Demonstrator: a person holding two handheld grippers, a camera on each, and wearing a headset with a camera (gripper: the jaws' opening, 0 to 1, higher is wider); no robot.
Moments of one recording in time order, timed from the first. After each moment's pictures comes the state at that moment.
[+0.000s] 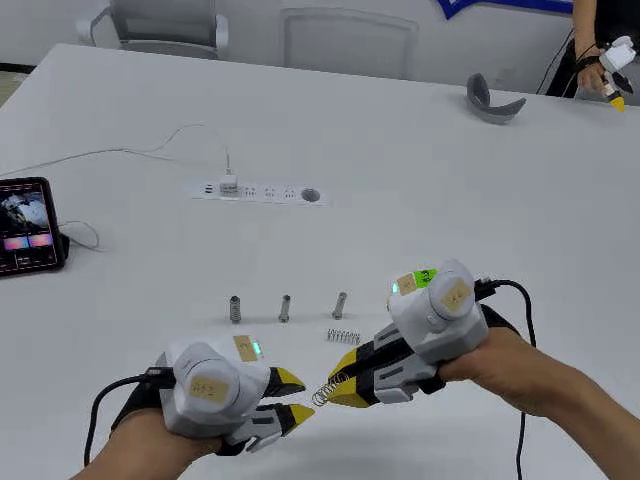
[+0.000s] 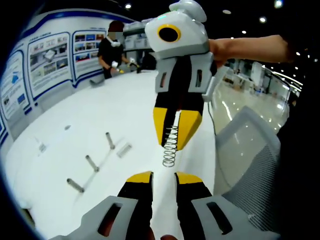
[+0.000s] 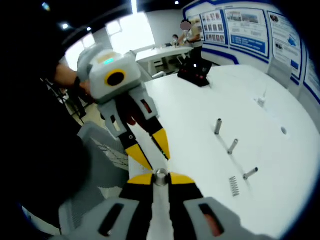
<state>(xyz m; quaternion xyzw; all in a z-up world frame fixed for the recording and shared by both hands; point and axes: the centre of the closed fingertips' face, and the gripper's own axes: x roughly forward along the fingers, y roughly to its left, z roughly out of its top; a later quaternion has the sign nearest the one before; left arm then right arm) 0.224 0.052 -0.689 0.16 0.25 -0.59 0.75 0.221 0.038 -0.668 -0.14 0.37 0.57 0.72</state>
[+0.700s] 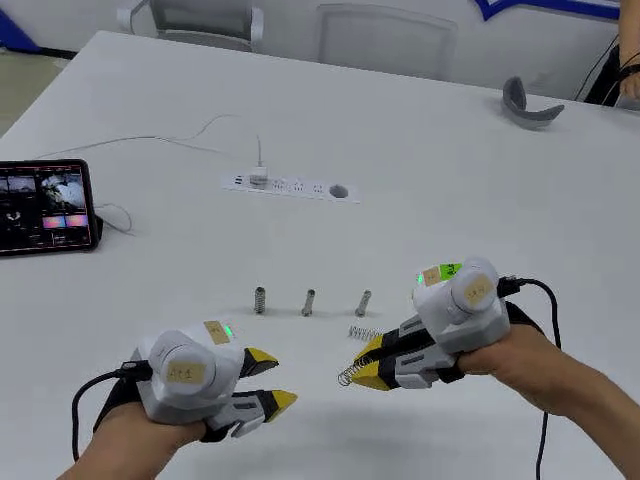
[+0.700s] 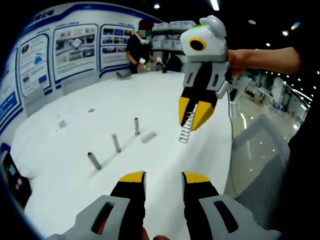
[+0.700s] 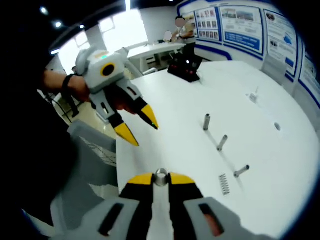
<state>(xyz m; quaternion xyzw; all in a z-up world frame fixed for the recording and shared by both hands) 0.250 0.099 -0.697 0.12 0.27 -0.51 0.80 0.247 0.029 -0.682 -0.16 0.39 0.54 0.73</state>
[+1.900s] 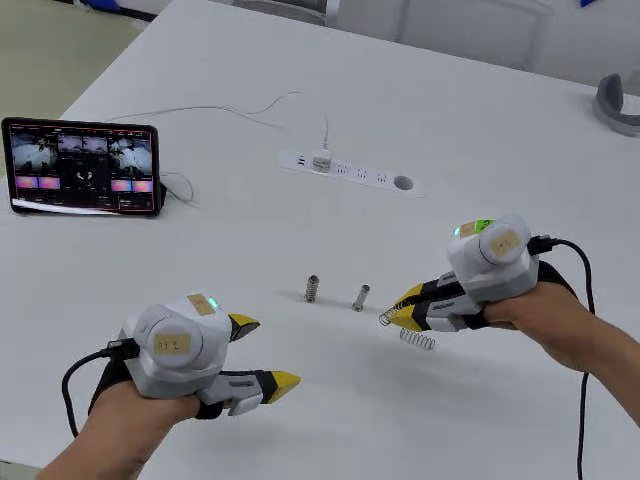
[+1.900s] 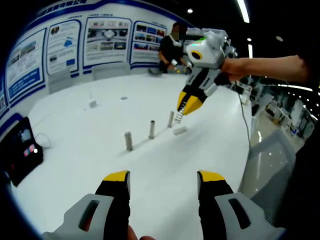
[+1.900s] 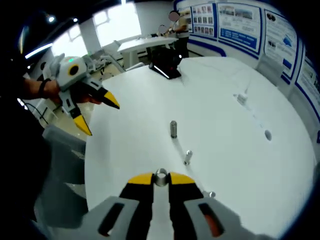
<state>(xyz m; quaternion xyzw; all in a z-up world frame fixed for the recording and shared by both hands) 0.279 0.163 -0.705 0.06 0.30 -0.42 0.85 0.343 0.030 -0.703 -0.20 0.40 0.51 0.74</state>
